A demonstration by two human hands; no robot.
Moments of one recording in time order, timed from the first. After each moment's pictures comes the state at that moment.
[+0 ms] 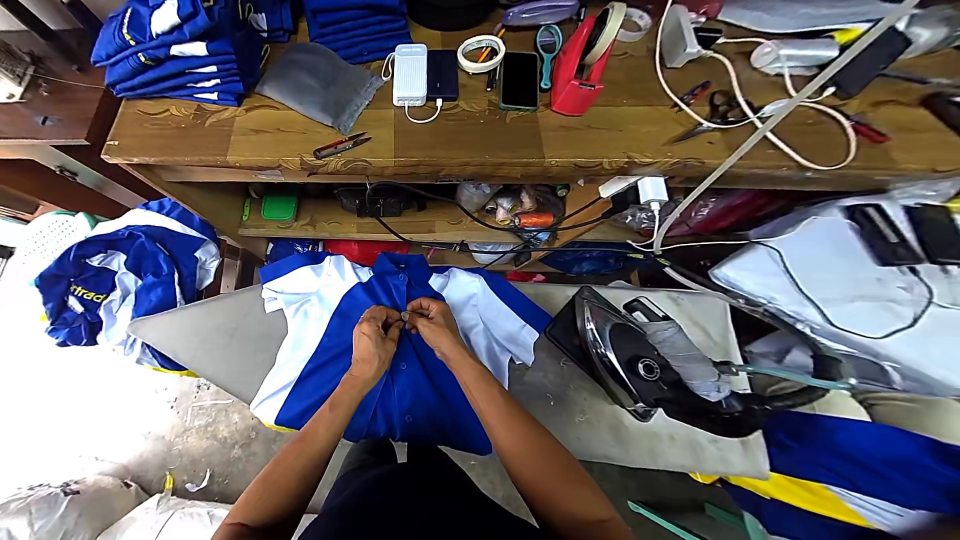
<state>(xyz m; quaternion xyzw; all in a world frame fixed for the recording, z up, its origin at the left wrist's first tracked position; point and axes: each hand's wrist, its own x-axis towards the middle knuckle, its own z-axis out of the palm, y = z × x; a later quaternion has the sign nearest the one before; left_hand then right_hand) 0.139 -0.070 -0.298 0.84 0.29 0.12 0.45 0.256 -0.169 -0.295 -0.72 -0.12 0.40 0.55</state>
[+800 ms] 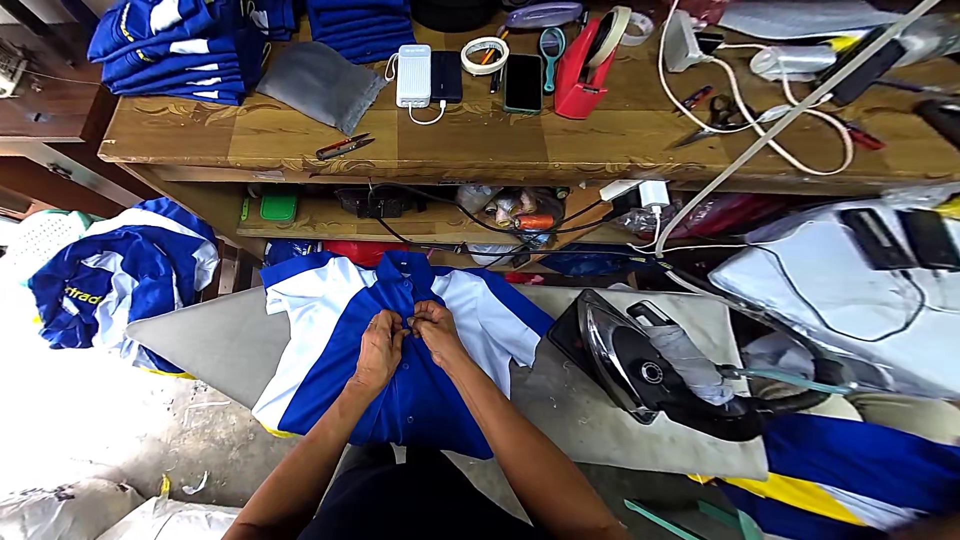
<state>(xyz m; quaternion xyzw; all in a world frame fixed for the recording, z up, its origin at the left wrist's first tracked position) 0.135 -0.076 -0.316 0.86 0.24 0.16 0.42 0.244 -0.165 -0.303 -0.68 -0.04 0.38 0.62</state>
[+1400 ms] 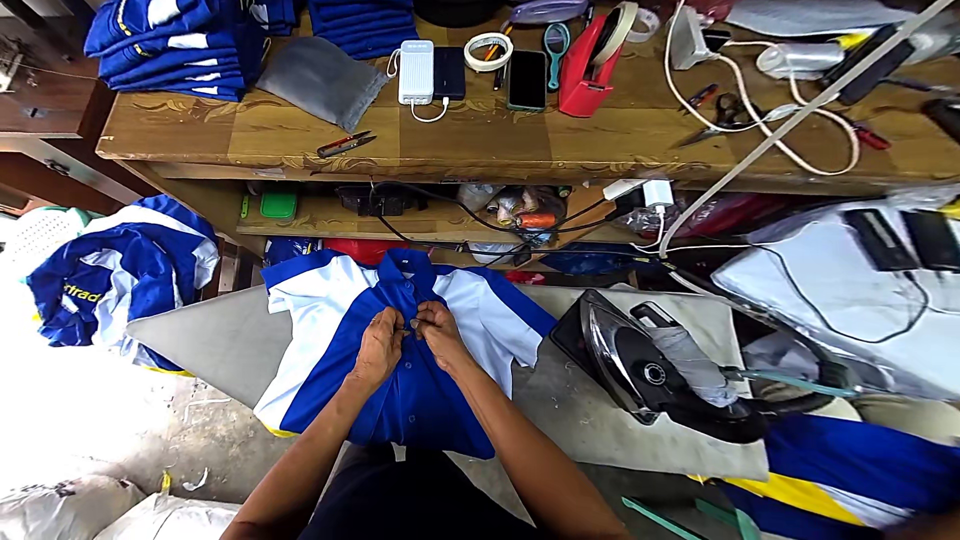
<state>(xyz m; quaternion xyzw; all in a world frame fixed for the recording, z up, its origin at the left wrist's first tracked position) 0.137 -0.064 -0.307 0.87 0.21 0.09 0.44 0.241 -0.172 -0.309 -0.67 -0.06 0.38 0.63</state>
